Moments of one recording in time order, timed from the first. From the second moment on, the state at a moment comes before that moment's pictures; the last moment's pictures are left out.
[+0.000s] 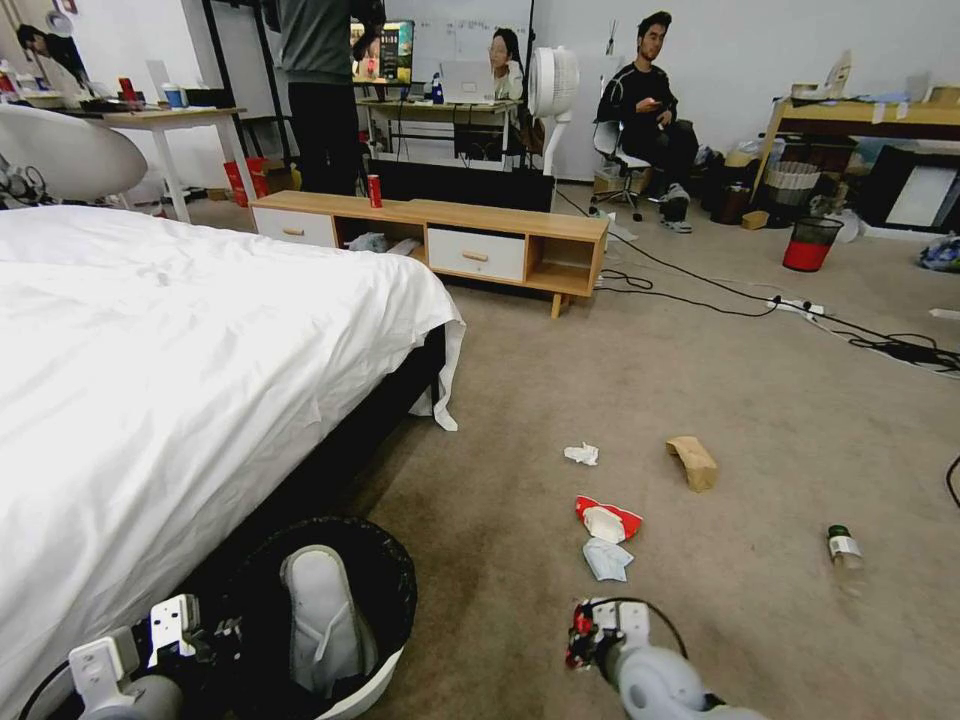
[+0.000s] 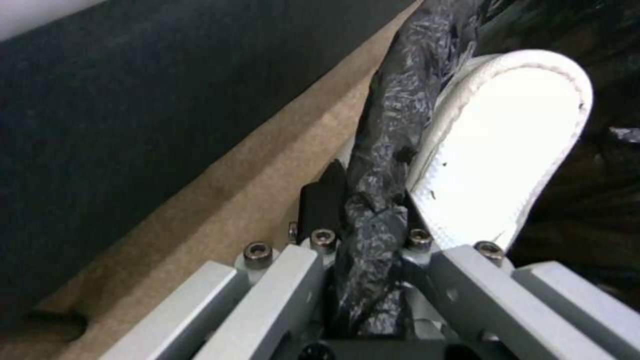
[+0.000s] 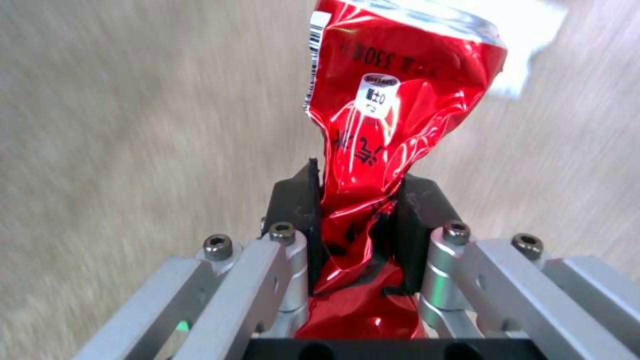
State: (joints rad) left arm 1.63 -1.27 -0.84 -2.22 -0.89 0.74 -0.33; right arm -0.95 0.89 -0.23 1.59 1.08 -0.33 0.48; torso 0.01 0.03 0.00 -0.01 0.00
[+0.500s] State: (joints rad) left arm 1.60 -1.25 -0.82 -2.26 -0.95 0.74 -0.35; right arm -0.88 0.69 -0.09 1.98 1.05 -0.23 0.33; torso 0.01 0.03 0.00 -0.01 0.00
